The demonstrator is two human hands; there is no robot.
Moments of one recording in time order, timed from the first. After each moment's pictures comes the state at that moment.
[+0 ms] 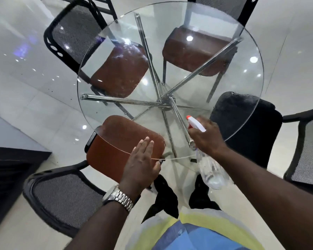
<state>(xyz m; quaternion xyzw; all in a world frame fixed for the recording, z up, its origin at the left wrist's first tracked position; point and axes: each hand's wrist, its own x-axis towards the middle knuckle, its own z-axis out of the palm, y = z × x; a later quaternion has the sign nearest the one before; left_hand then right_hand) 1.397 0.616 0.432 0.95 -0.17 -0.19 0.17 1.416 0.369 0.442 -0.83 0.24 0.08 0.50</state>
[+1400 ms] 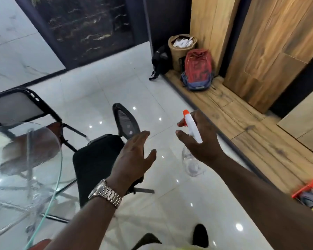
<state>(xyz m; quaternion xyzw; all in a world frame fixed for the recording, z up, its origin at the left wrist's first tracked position) 1.050 0.117 0.564 0.75 -0.59 -0.17 0.23 0.839 0.006 0.560 -0.75 0.41 -0.40 0.34</state>
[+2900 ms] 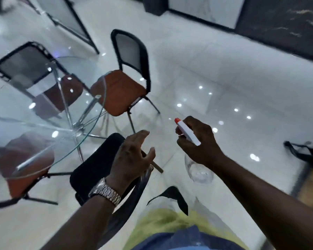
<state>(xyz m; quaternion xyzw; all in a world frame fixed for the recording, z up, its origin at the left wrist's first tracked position) 1.399 -0.312 0.535 0.97 -0.06 -0.01 0.24 1.422 -0.549 0.536 -0.84 -0.07 -0.01 0.54</state>
